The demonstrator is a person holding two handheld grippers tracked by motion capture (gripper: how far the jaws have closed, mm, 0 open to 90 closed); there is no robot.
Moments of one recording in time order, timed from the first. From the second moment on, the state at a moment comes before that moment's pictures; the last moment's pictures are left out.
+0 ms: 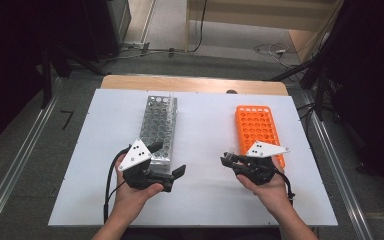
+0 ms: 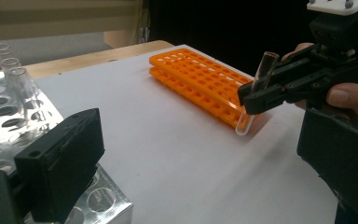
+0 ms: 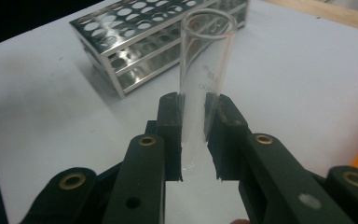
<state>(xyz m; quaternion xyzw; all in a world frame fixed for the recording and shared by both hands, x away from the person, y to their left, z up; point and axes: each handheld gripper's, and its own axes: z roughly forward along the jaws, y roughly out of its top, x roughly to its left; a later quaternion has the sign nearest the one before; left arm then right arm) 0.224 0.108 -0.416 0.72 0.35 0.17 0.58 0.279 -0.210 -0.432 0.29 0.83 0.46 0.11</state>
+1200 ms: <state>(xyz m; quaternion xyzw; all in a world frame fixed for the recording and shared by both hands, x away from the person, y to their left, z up) 0.219 0.064 -0.422 0.76 0.30 0.11 0.57 0.243 -0.153 -0.436 0.20 0.86 0.46 0.08</state>
